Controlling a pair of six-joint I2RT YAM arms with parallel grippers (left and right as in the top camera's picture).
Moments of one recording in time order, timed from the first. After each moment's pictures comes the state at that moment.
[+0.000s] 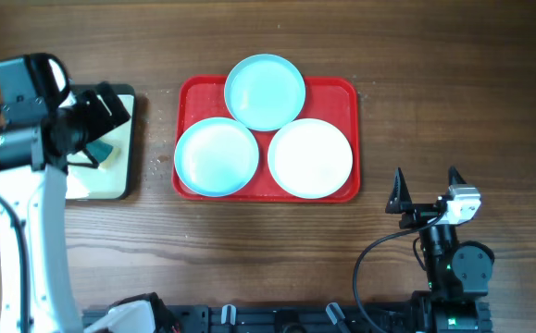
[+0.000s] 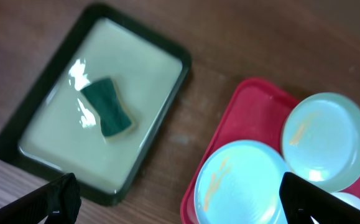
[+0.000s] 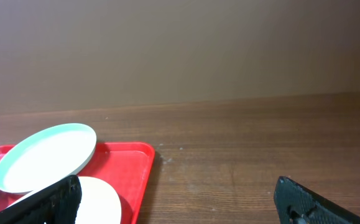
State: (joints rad) left arm 0.21 1.36 1.39 -1.02 0.02 -0.32; right arm -0.02 0.03 0.01 0.00 -0.07 0.08
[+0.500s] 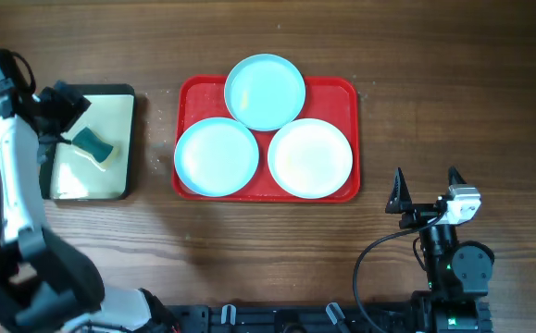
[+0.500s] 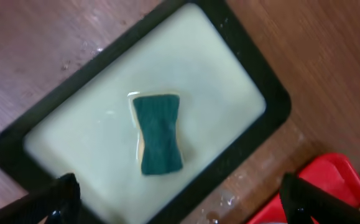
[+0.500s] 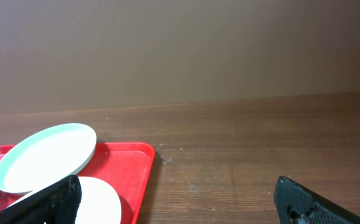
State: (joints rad) left arm 0.42 1.69 1.42 -0.88 0.02 -0.48; right arm -0.02 0.03 0.01 0.00 -0.07 0.08
